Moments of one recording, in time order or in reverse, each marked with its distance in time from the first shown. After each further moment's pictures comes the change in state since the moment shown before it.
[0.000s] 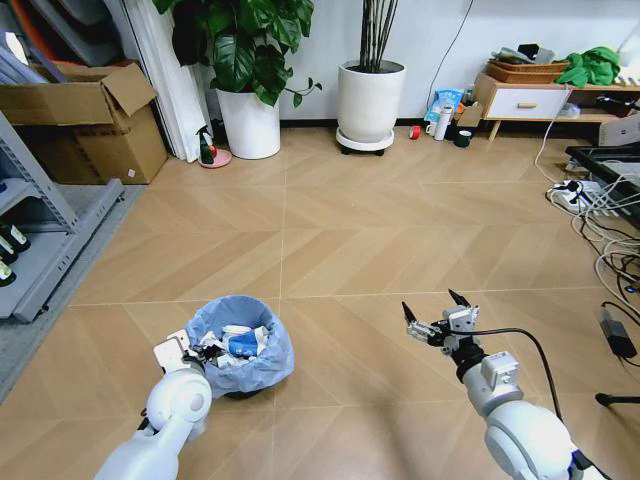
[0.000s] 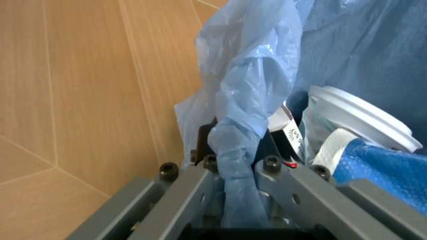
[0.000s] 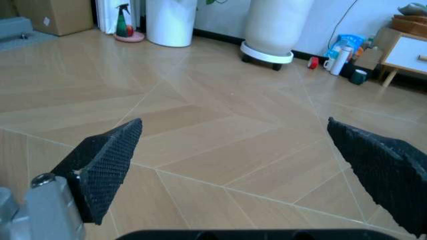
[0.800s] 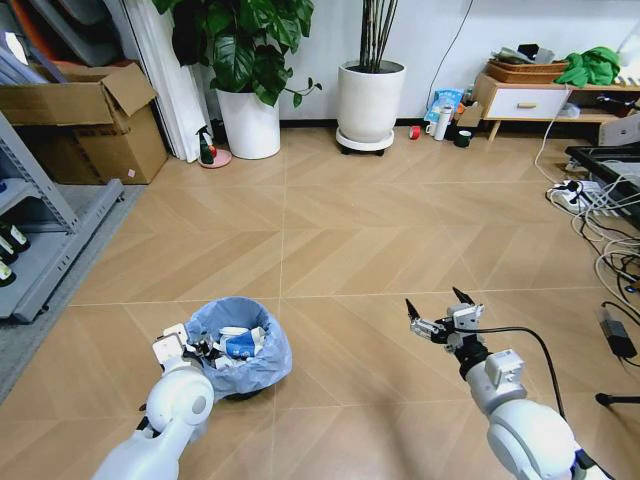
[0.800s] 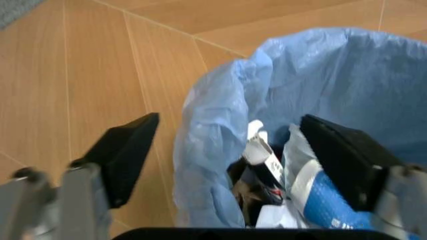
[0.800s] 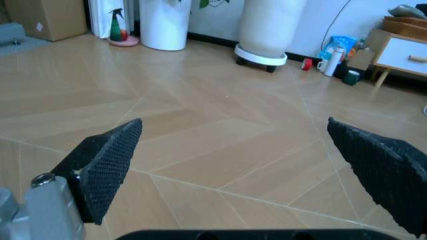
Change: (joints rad) left arm 0.014 0.008 0.004 -0.067 0.083 -0.029 -0.019; right arm -0.004 0.008 0.028 0.005 0.012 0.003 0.001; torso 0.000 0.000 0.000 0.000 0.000
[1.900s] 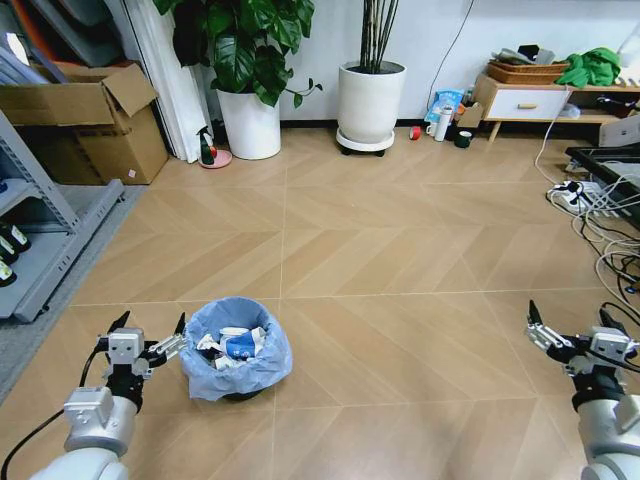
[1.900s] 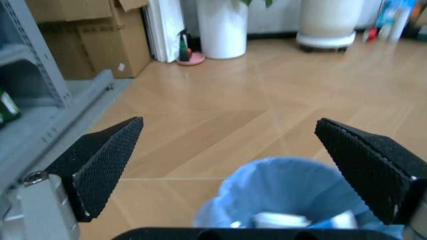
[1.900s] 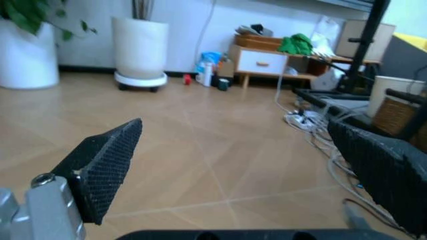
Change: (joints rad) left arm 0.444 -0.170 -0.475 -0.314 0.691 -0.203 0.903; right arm -0.205 0.390 0.516 0.117 -0.064 0.039 -0.108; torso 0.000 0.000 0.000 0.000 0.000
